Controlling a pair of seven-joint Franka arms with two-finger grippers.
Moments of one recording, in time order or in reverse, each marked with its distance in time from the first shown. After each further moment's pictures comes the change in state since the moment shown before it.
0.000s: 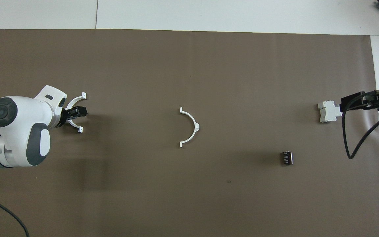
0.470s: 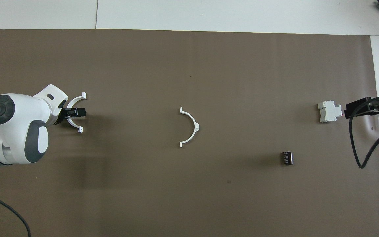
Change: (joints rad) left arm 0.000 -0.001 0.003 0.036 0.000 -0.021 0.062; right arm 0.006 -0.005 0.006 0.048 -0.016 -0.111 -0.042
